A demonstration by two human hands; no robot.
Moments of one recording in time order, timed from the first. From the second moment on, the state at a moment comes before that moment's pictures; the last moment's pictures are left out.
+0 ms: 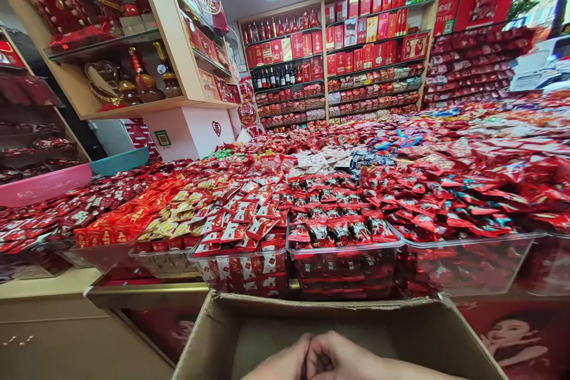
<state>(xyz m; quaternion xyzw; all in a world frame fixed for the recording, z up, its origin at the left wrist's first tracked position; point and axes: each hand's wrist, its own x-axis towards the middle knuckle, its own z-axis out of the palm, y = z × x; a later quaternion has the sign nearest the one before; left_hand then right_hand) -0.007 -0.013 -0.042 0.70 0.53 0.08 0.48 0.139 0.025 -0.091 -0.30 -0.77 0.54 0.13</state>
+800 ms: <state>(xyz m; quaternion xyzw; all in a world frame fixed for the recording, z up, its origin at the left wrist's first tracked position) -0.001 -0.012 0.001 0.55 0.47 0.35 0.59 0.164 0.034 -0.016 -0.33 -0.59 0.64 0.37</state>
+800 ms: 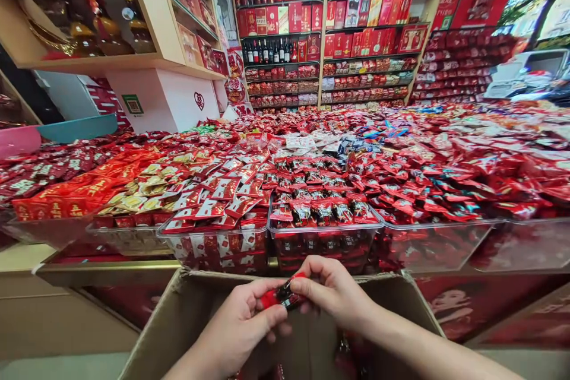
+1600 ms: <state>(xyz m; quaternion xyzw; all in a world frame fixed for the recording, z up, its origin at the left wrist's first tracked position) 0.007 -0.012 0.006 0.37 0.52 0.45 0.63 0.170 0.027 -0.016 -0.16 -0.86 0.16 0.45</state>
